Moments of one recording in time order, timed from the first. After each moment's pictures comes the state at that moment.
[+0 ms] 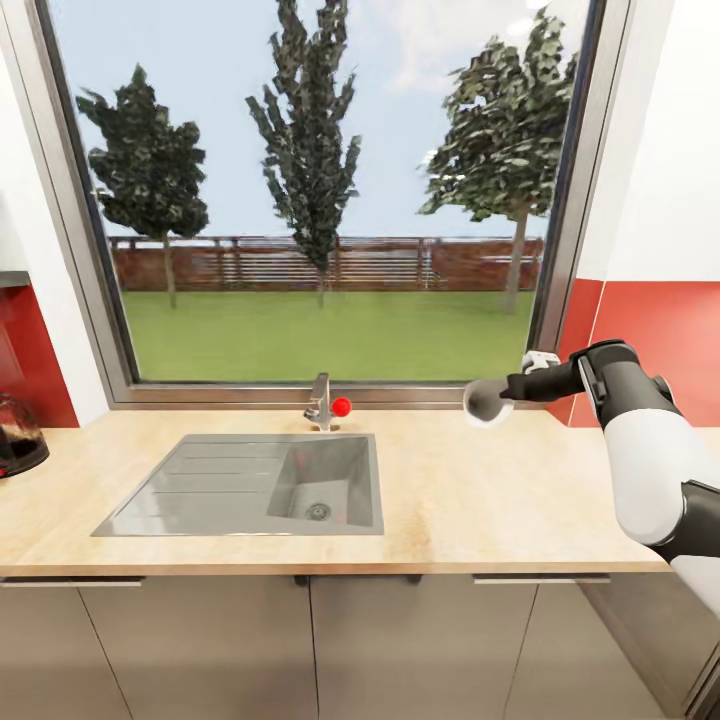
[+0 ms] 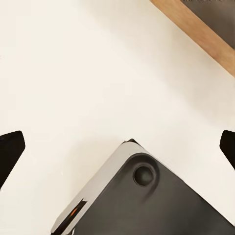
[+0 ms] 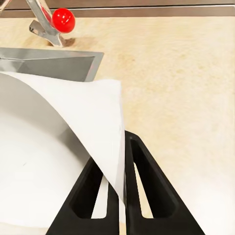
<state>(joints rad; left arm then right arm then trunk) 0.19 0.15 -0.07 -0.13 0.96 -0.47 -0.29 -1.32 -0.19 -0.37 -0.53 0.69 0.87 0.92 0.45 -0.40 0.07</state>
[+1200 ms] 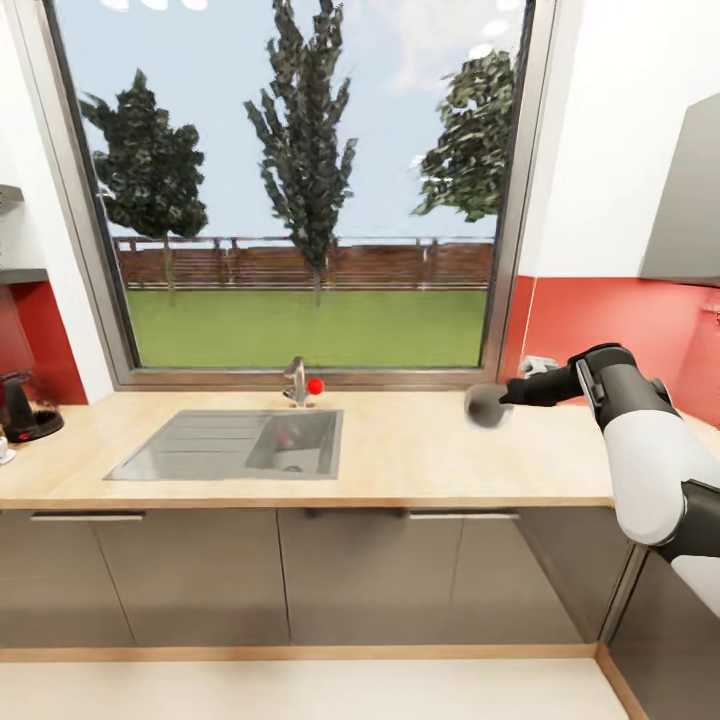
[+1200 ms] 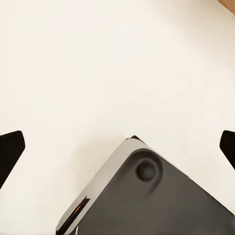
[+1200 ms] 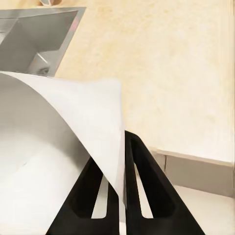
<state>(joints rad) 0.19 0.13 -0.07 -0.13 0.91 -0.49 -0.25 -1.32 -0.20 -0.37 -0.51 0.69 0.88 0.90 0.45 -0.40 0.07</state>
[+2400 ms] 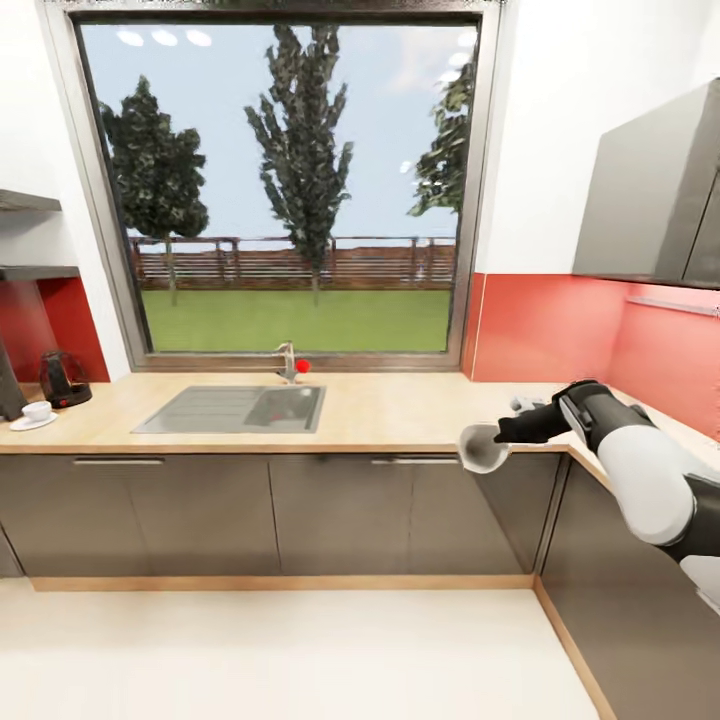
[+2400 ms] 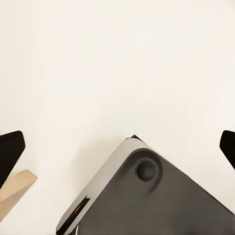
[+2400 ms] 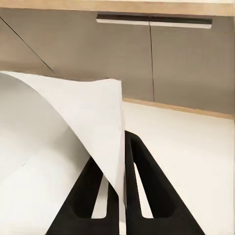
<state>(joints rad) 0.19 0.13 -0.07 -0.13 0.90 -0.49 -0.25 -1.32 -0.22 -0.37 -0.22 0.68 0.75 0.79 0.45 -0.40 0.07</state>
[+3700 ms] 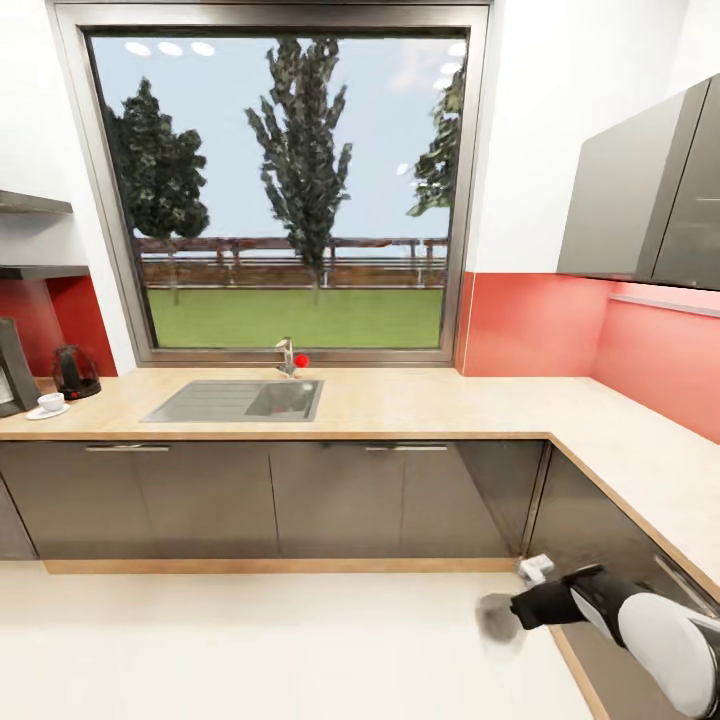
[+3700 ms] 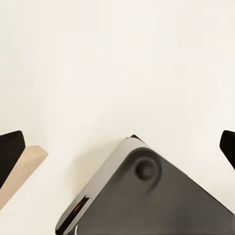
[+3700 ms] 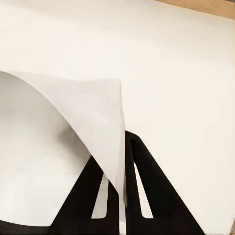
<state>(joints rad) 0.19 0.13 -0.07 -0.13 0.90 -0.49 -0.25 -0.87 -0.26 -0.37 0.04 0.69 0.22 0.62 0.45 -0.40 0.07</state>
